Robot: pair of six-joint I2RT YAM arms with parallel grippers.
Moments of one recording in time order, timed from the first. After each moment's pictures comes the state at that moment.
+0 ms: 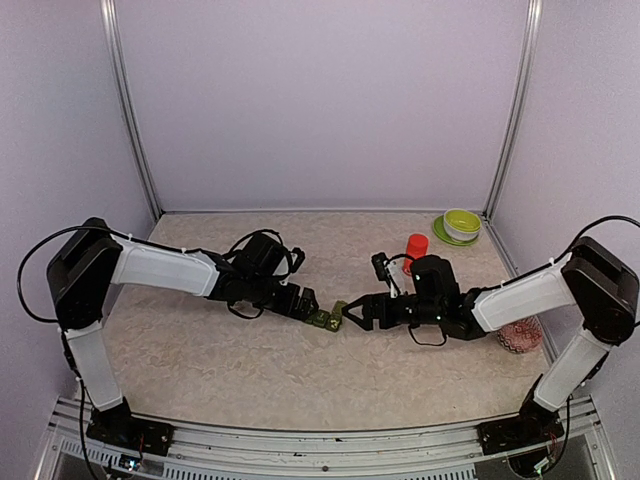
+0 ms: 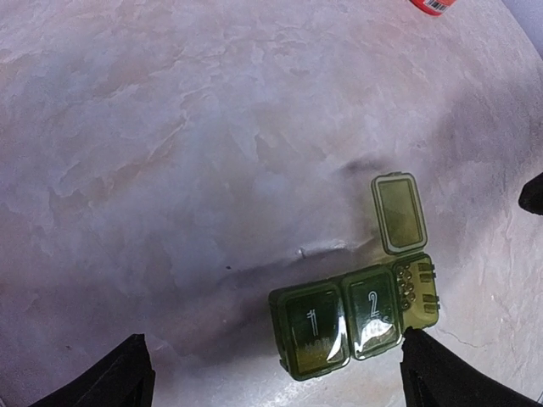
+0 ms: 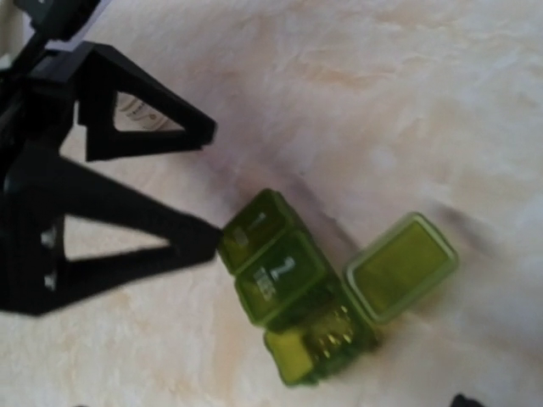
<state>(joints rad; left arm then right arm) -0.78 1.85 1.10 -0.11 0.06 -0.33 0.77 1.61 0.65 0.49 -0.27 0.50</state>
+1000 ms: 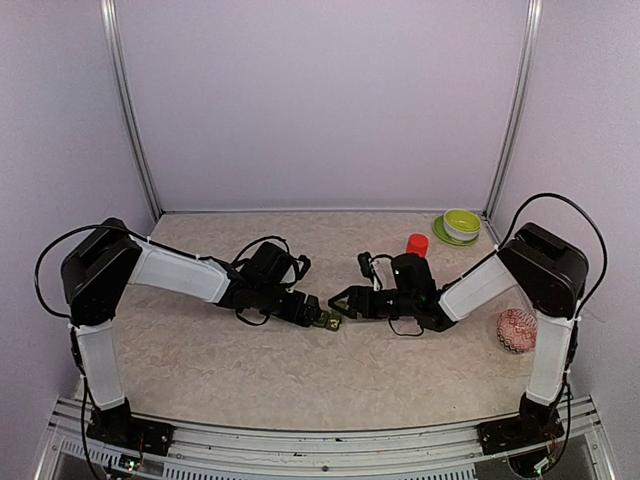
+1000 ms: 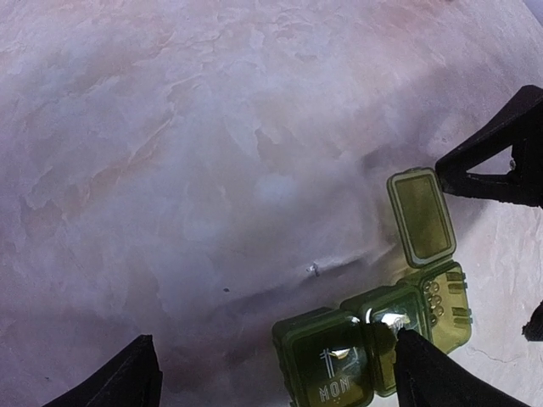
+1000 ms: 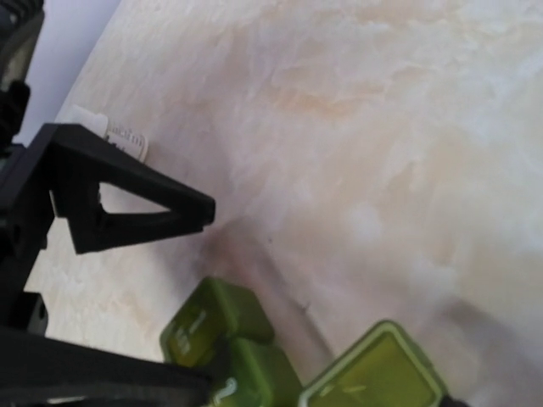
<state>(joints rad) -0.80 1.94 1.11 -0.03 0.03 -0.30 0.70 1.95 0.83 0.68 -0.41 0.62</state>
